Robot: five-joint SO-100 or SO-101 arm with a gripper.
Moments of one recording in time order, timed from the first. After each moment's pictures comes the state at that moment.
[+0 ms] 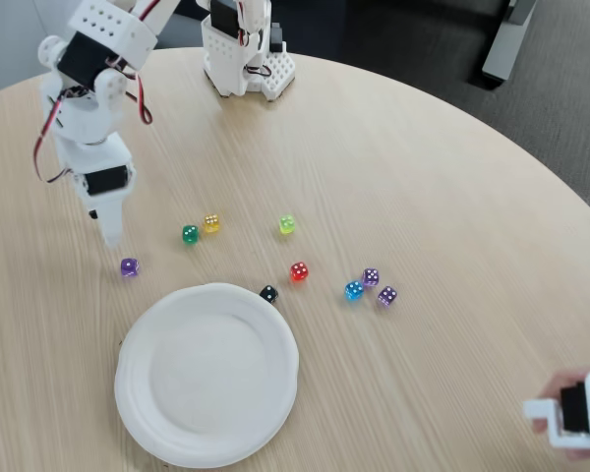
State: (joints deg) arm 34.4 86.1 110.2 48.9 31.4
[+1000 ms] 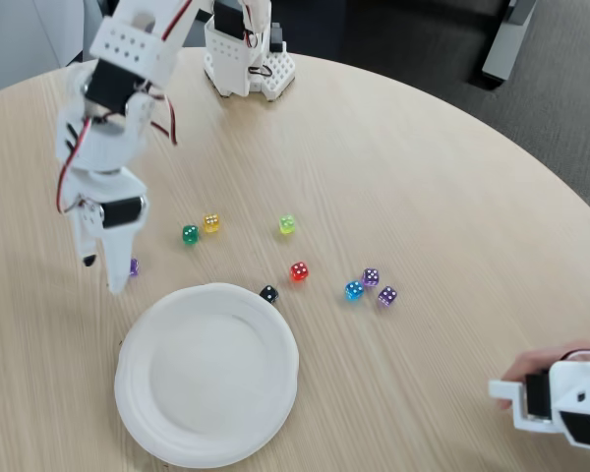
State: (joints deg) arm 28.5 81.0 110.2 30.3 29.4
